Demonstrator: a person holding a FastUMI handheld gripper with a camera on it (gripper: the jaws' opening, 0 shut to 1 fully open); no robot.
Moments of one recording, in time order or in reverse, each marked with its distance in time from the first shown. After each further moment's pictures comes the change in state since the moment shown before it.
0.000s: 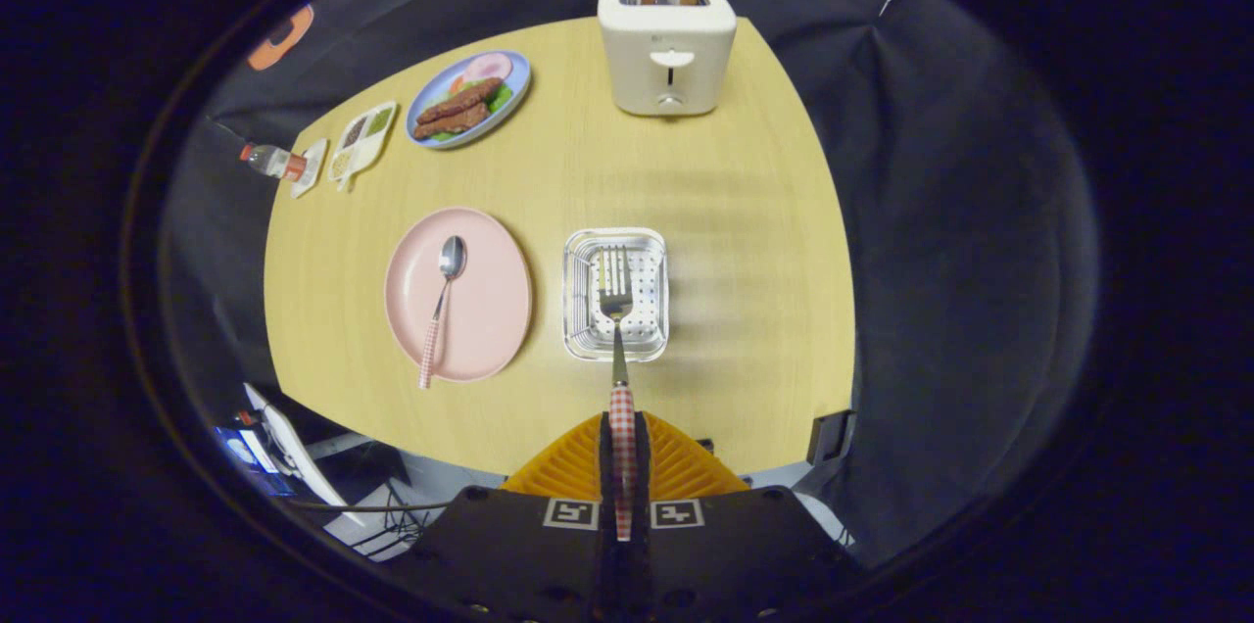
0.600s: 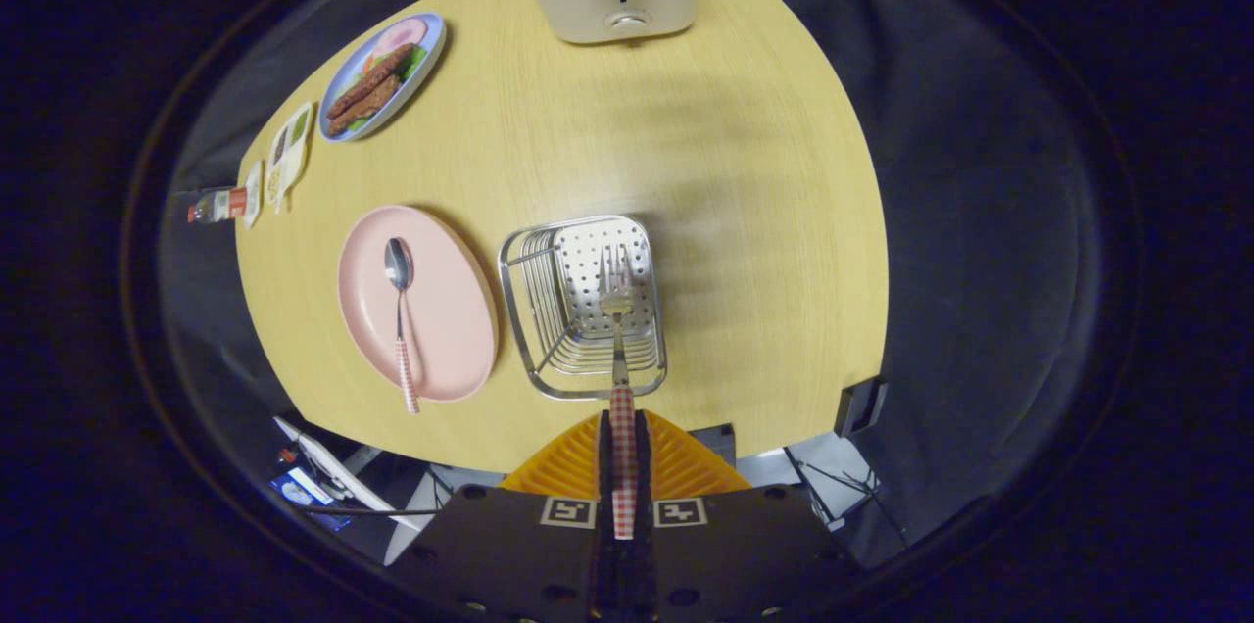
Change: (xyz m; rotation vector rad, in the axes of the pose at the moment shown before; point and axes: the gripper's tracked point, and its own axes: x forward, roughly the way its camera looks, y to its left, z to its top) arm 0.042 -0.006 0.024 0.130 0.213 -0.025
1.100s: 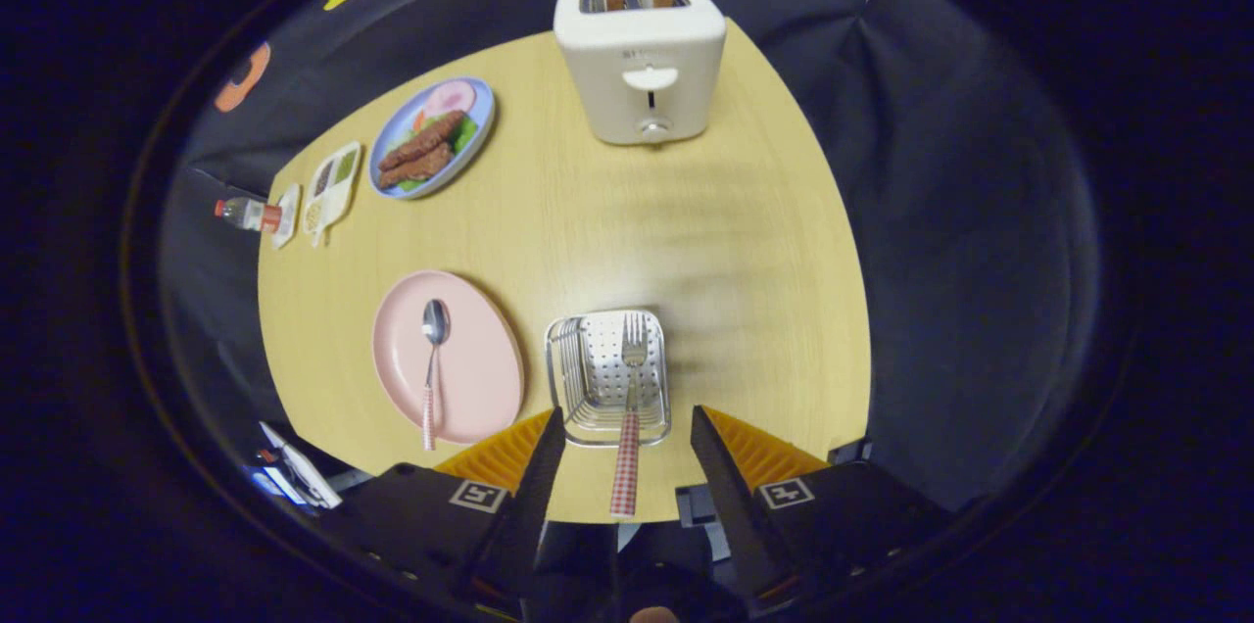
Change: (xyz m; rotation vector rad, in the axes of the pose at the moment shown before) arm -0.043 0.009 0.039 -0.079 -0.362 0.034
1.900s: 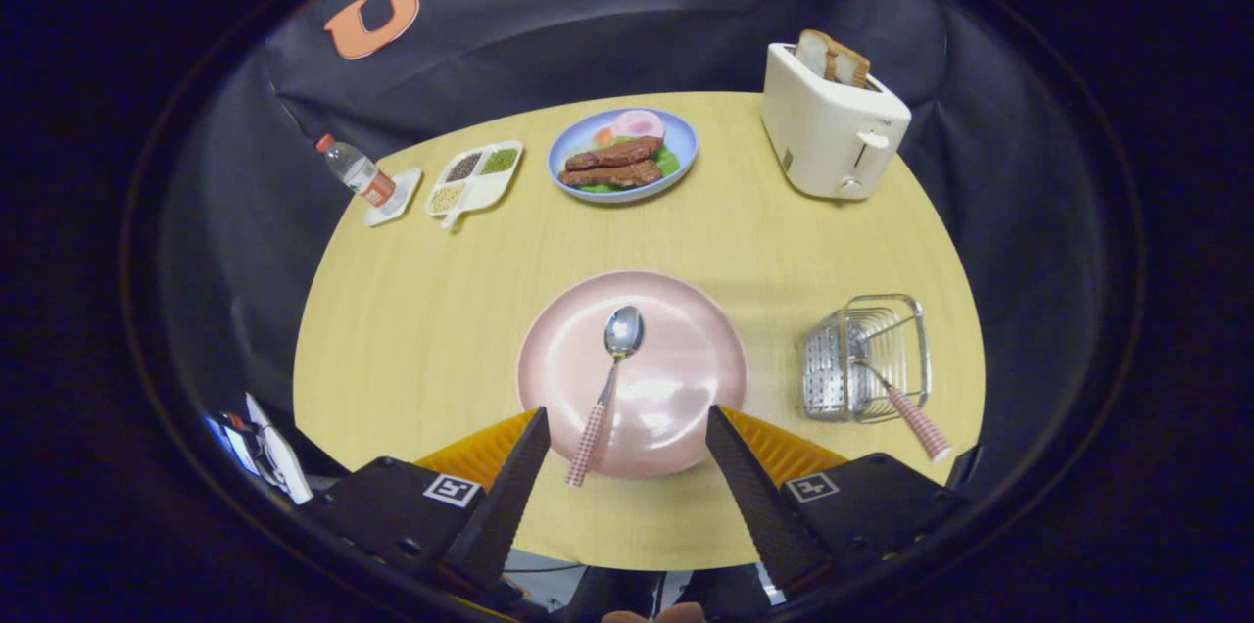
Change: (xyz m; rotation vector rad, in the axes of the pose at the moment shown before) arm 0.043 0.188 -0.070 -0.131 -0.279 0.115
